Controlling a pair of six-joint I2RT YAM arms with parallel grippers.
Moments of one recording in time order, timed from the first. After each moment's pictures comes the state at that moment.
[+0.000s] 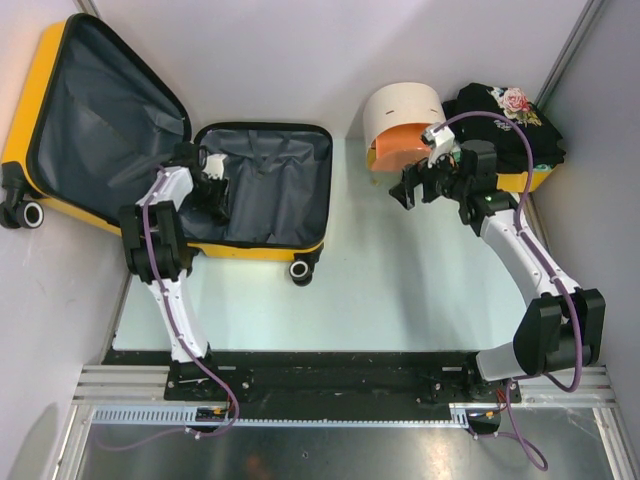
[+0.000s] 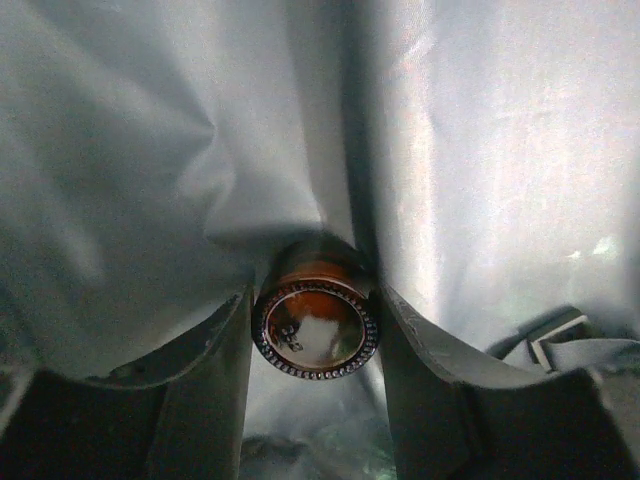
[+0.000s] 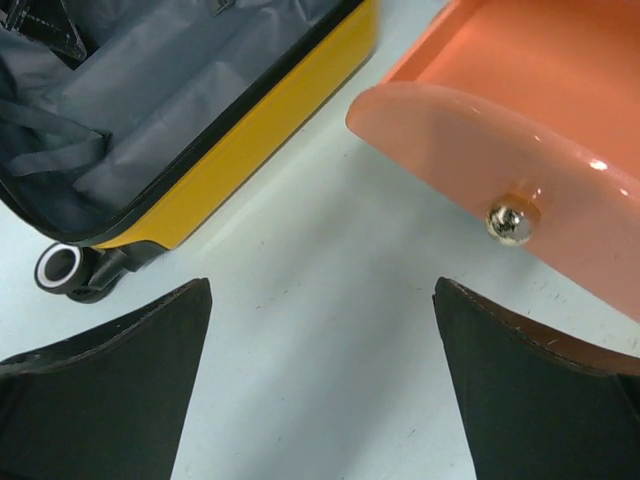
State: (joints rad) left arm 0.12 2.14 1.70 -0.72 0.24 0.27; right arm 0.17 1.42 1.21 -0.19 -0.52 -0.11
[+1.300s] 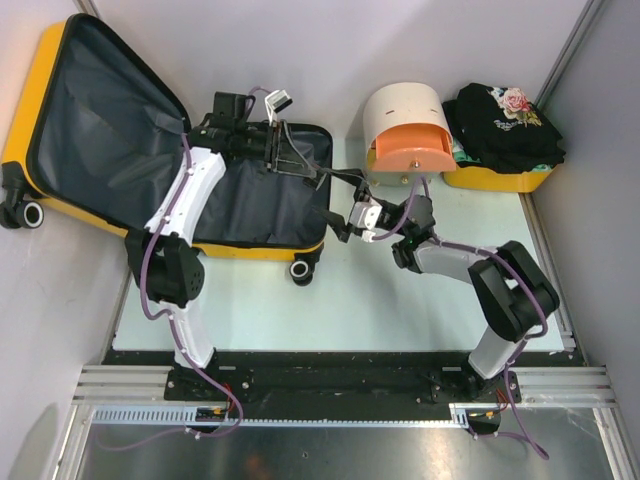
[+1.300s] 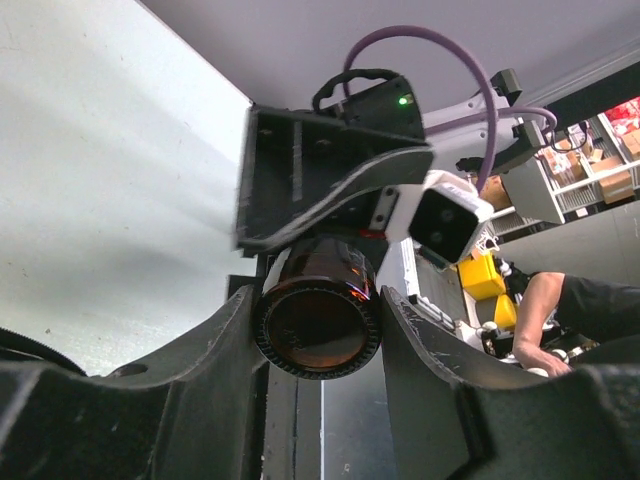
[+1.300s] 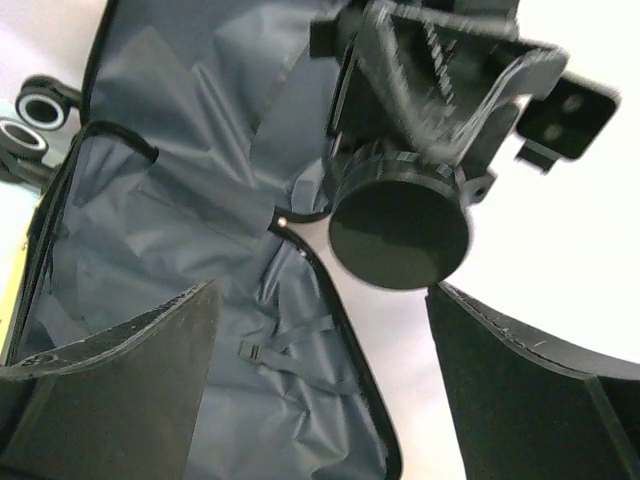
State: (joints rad) left arm -0.21 1.90 1.95 -0.74 1.44 -0.21; right arm 0.57 1.67 0.91 1.24 -0.78 -0.58
